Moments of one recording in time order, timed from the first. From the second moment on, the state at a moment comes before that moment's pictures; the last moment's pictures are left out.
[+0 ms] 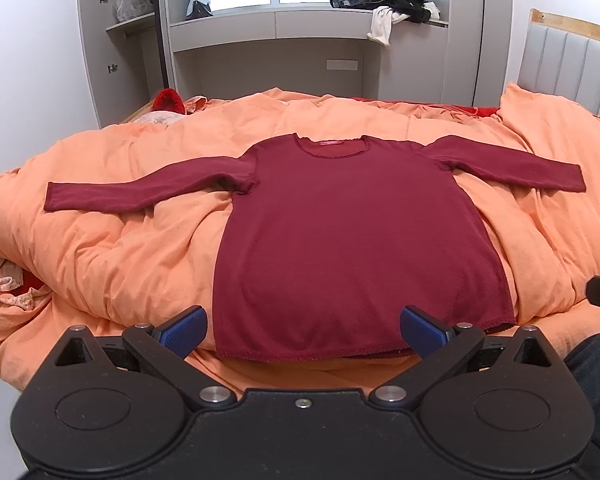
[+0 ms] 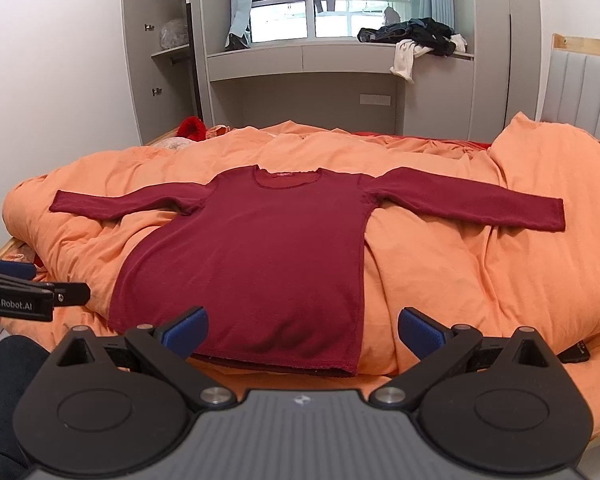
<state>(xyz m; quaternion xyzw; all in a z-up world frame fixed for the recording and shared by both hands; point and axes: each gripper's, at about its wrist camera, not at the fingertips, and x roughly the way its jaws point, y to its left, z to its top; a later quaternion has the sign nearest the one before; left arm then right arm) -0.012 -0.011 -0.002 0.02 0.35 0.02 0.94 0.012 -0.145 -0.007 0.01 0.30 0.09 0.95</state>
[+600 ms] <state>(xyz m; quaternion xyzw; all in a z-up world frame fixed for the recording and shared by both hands) 0.081 -0.016 -0.020 0.02 0.36 0.00 0.93 0.104 -0.224 -0.018 0.04 0.28 0.01 0.96</state>
